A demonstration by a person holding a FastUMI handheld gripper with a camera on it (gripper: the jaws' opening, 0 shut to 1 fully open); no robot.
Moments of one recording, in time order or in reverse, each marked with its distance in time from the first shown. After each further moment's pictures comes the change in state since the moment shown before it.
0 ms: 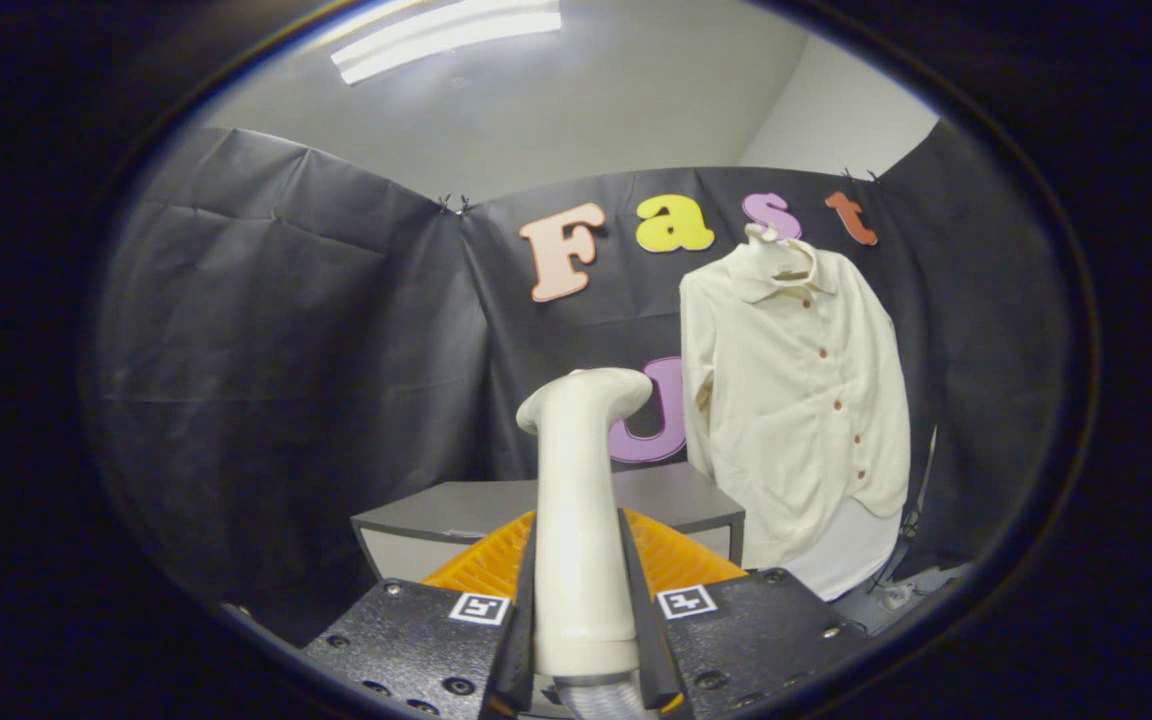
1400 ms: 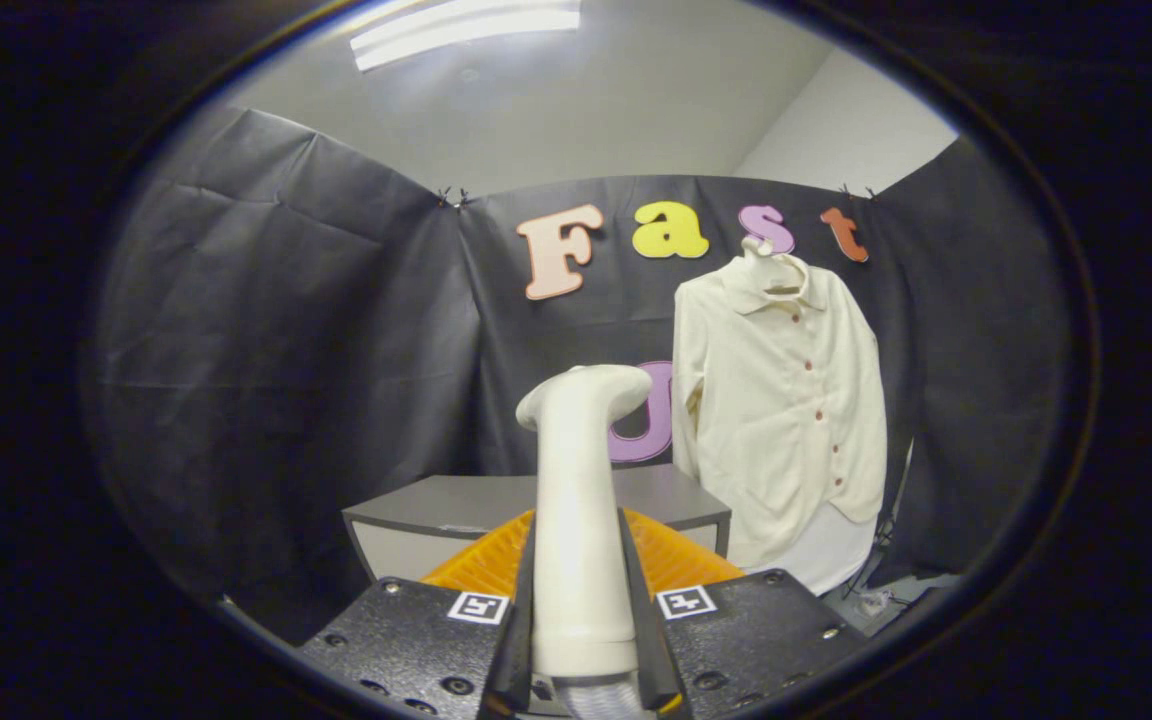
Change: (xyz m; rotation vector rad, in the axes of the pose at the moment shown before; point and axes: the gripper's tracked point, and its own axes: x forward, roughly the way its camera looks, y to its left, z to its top) arm -0.011 0.001 -0.007 -0.030 0.024 -0.052
